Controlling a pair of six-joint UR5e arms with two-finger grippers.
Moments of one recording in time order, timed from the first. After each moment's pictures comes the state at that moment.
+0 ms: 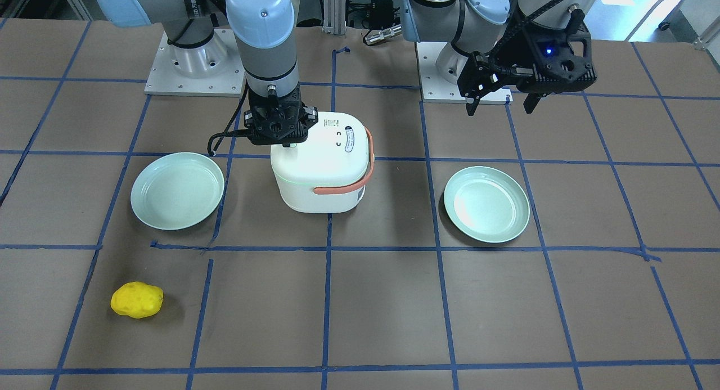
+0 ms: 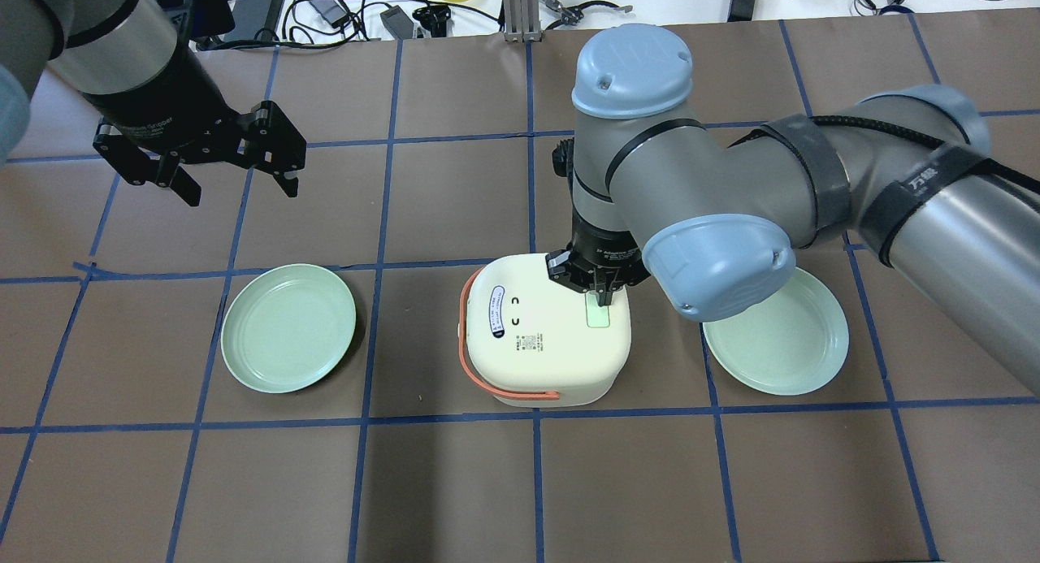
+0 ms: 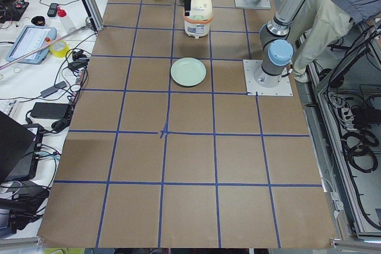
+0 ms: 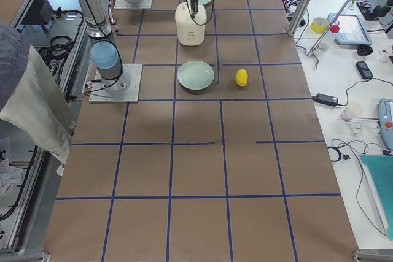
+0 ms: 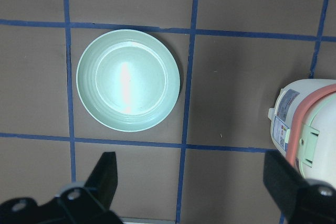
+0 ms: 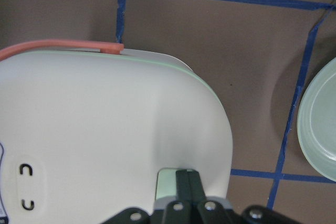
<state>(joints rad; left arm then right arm) -1.55 -1.50 -1.59 -1.62 1.59 -0.05 1.90 -1.49 1.80 -1.79 -1.55 0.22</state>
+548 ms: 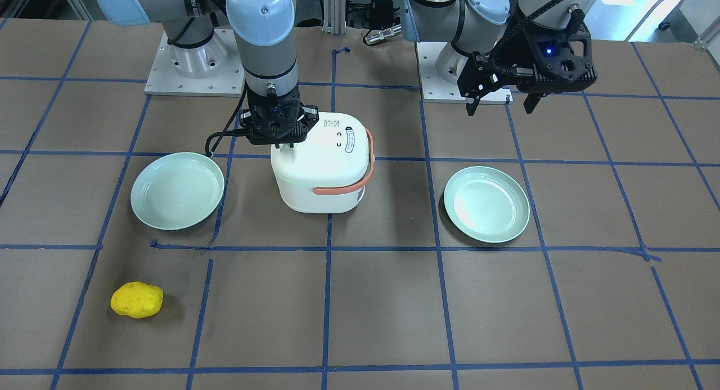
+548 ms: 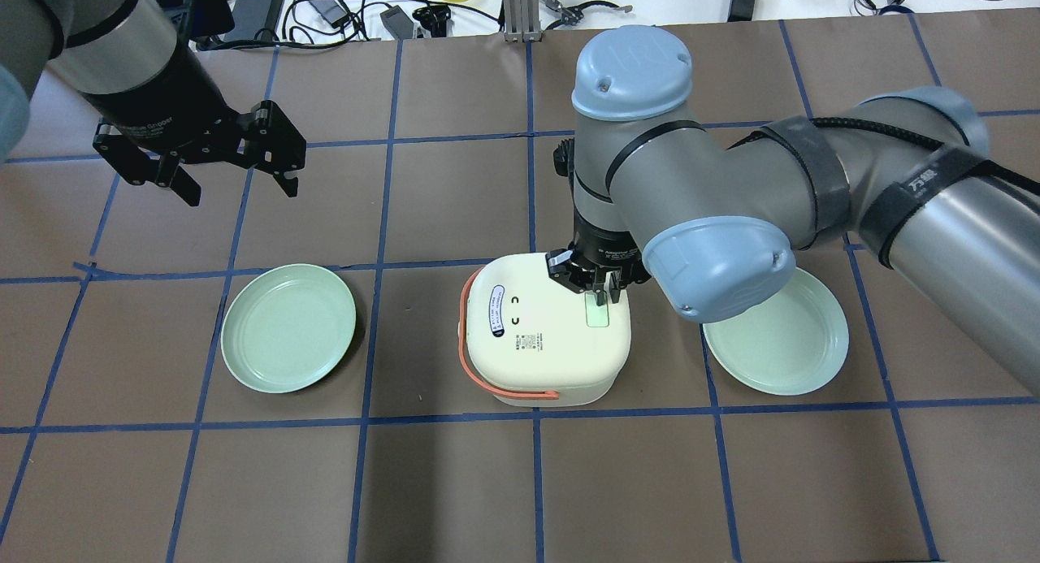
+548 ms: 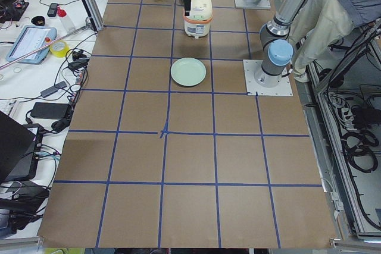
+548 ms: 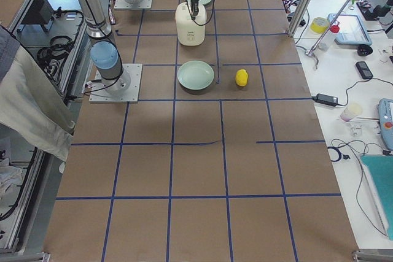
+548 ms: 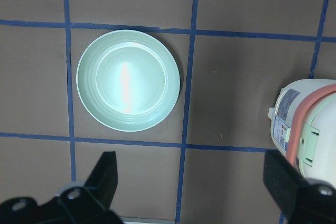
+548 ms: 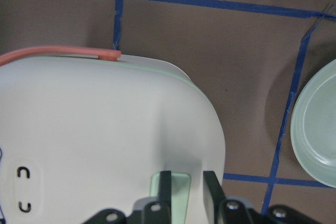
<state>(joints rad) -1.55 -1.50 -1.59 -1.62 1.59 -0.05 1.90 -1.49 1.79 -1.79 -1.57 0.22</state>
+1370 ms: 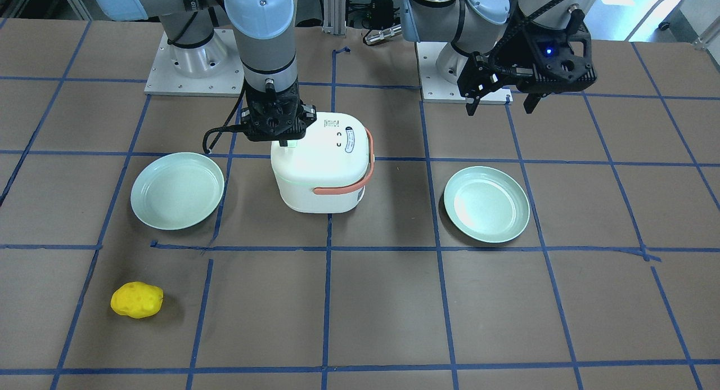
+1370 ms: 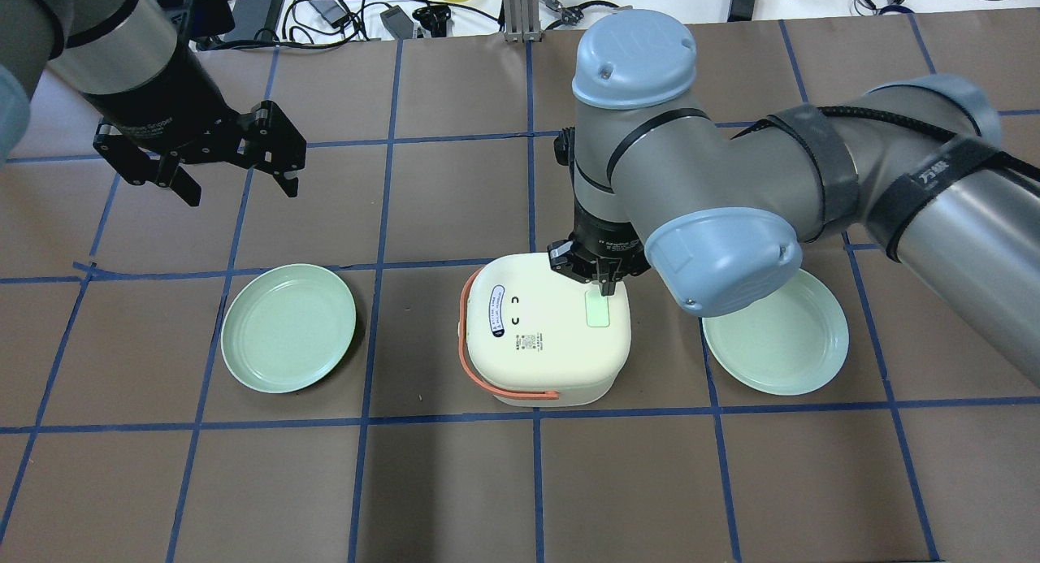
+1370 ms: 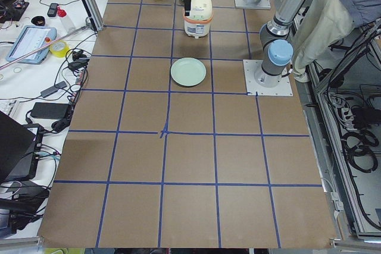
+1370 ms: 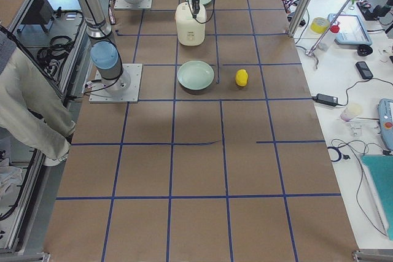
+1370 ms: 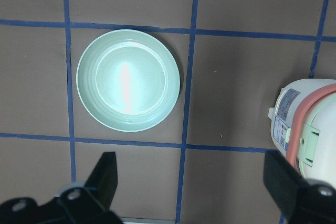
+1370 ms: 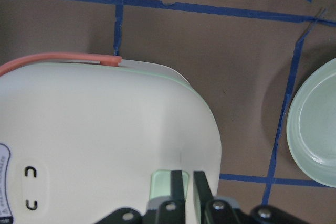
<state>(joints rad) -1.55 -1.50 -1.59 -1.62 1.59 -0.05 1.90 -1.50 1.78 -1.78 -1.57 0.23</state>
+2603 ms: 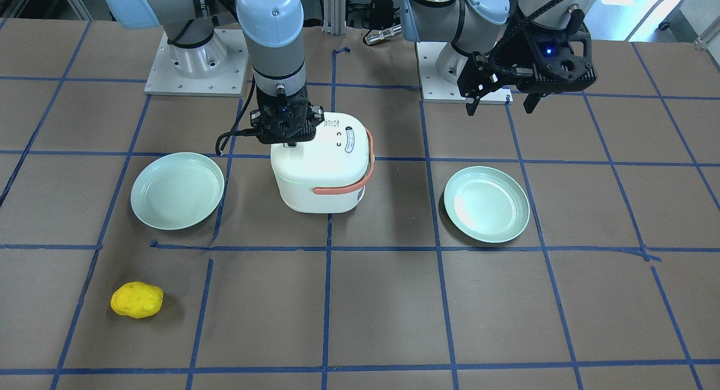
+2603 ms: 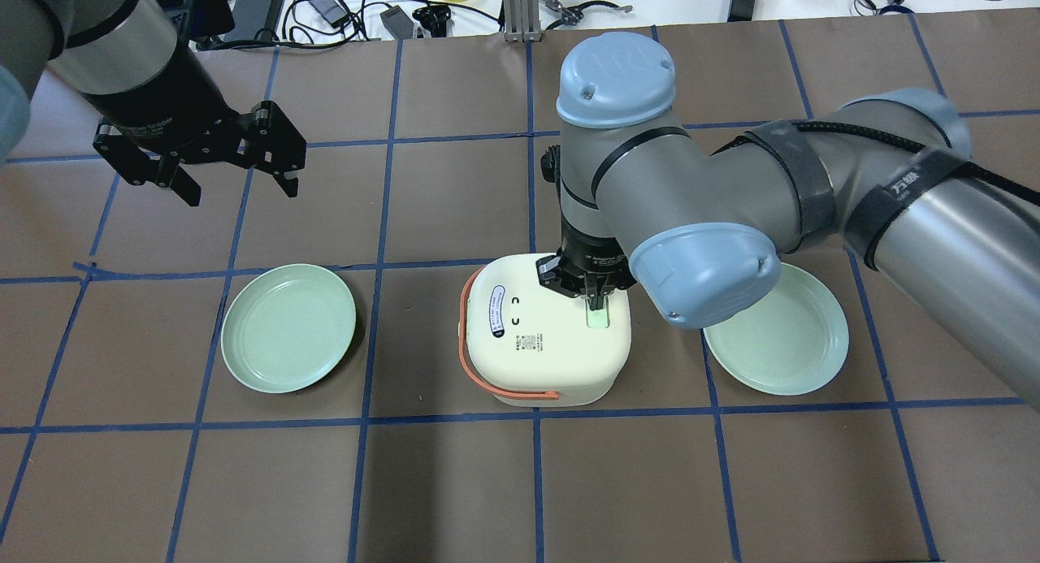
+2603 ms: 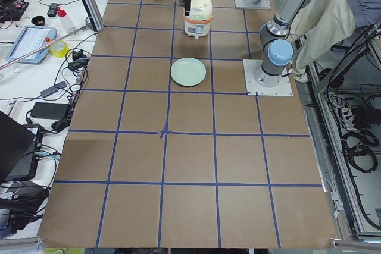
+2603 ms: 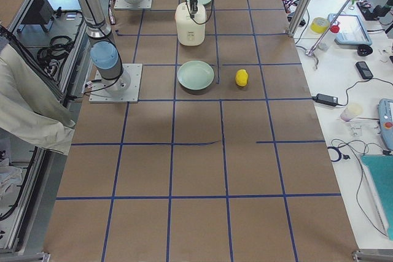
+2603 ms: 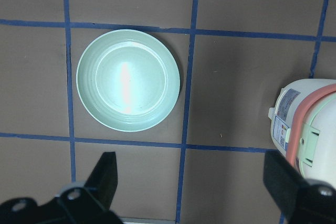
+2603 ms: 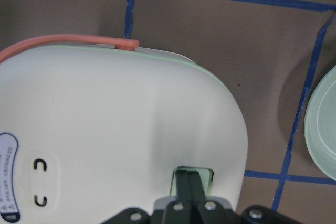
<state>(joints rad) -1.55 -1.50 -1.59 -1.62 1.59 -0.05 1.93 -1.48 1.79 -1.79 -1.55 0.23</state>
